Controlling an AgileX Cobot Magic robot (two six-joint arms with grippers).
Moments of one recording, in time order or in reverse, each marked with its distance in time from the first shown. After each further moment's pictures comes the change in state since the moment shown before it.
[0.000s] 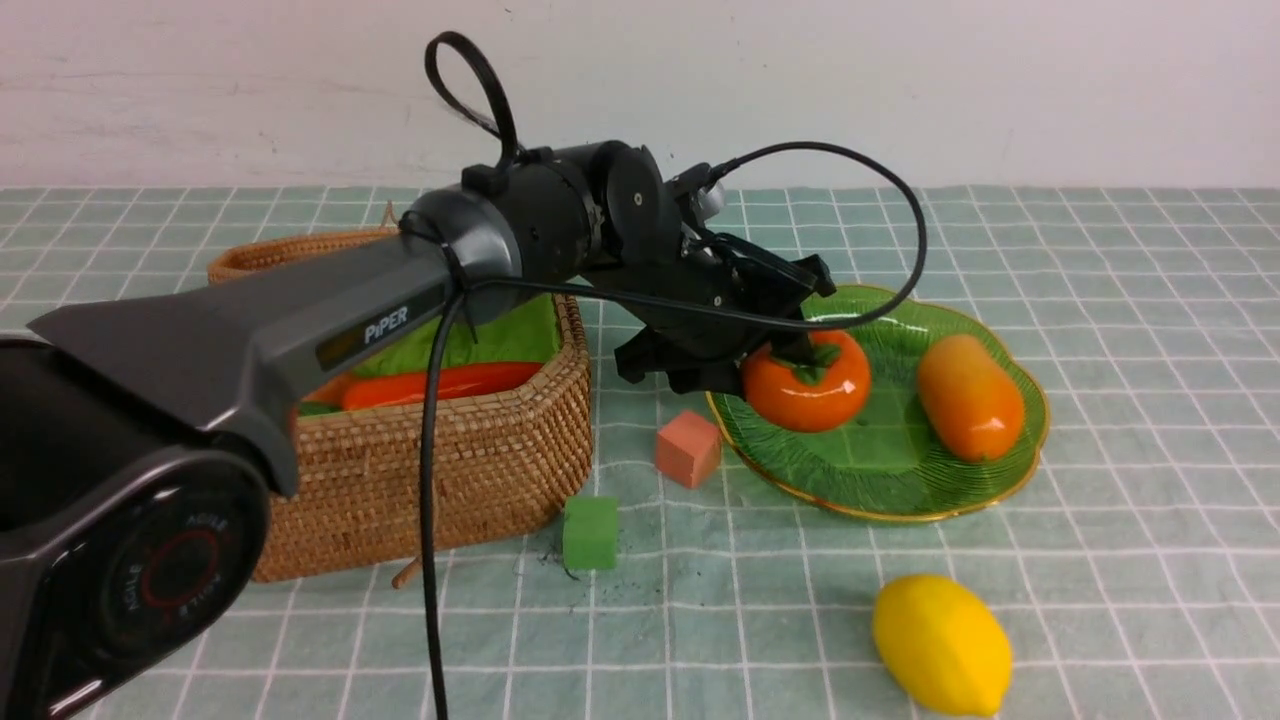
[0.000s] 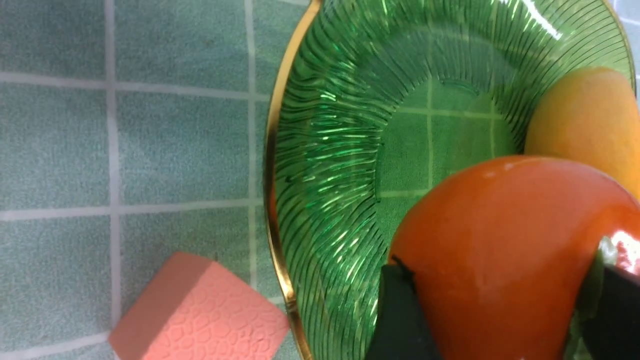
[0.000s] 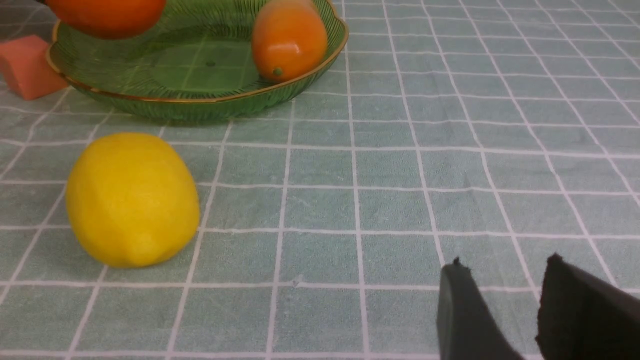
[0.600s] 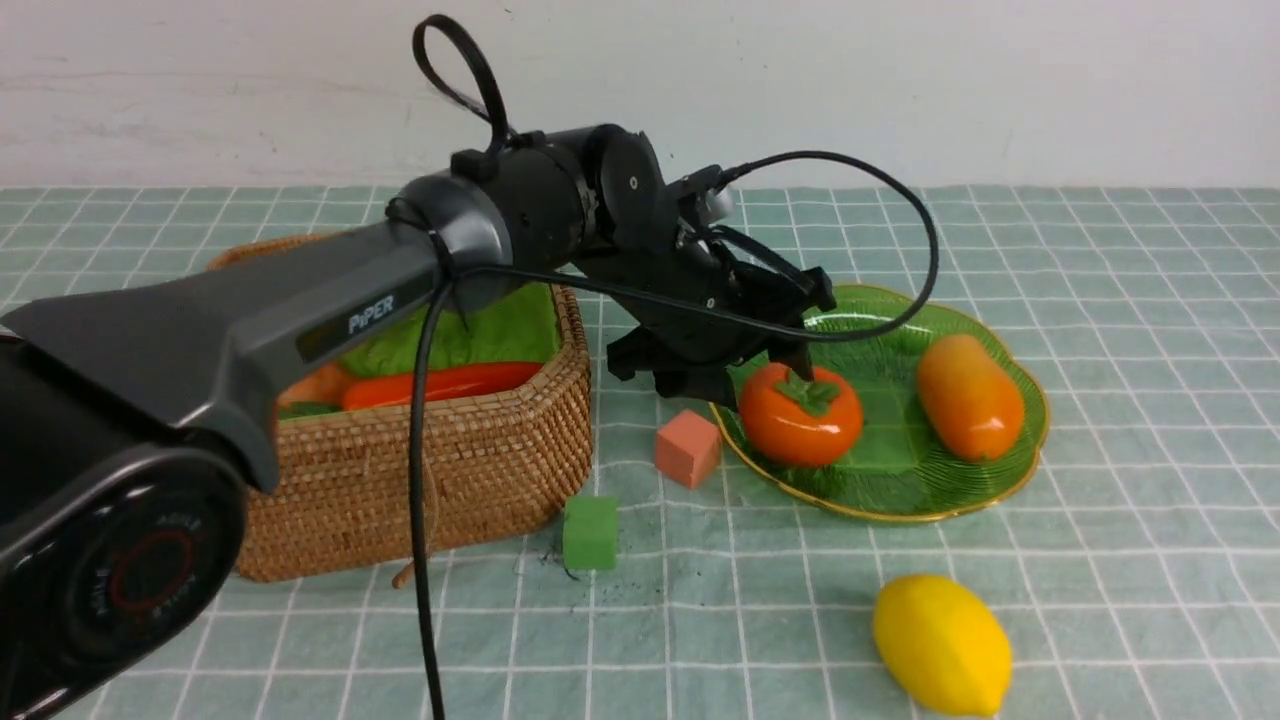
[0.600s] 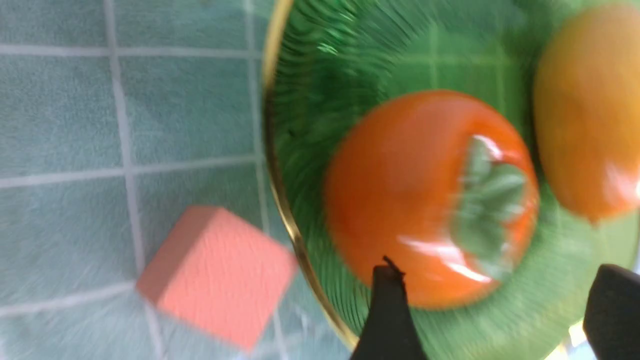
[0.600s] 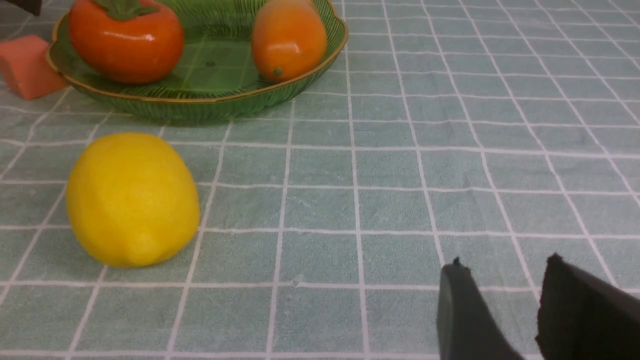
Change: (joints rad) right arm 0.000 0.000 0.000 0.000 0.000 0.000; left arm 0.000 -0.065 0.000 0.009 0.141 0.137
